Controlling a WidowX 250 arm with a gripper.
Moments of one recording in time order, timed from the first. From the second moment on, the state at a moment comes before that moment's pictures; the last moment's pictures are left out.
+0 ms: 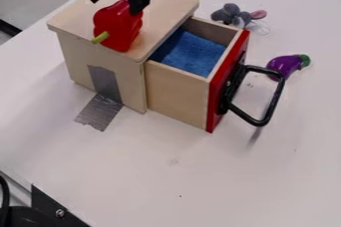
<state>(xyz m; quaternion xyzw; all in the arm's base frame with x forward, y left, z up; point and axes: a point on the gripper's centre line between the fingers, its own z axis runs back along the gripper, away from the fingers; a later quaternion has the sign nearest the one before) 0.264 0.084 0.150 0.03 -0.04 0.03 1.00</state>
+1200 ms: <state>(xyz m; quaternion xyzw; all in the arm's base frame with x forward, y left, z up) 0.204 0.050 0.149 0.02 -0.02 0.02 1.00</state>
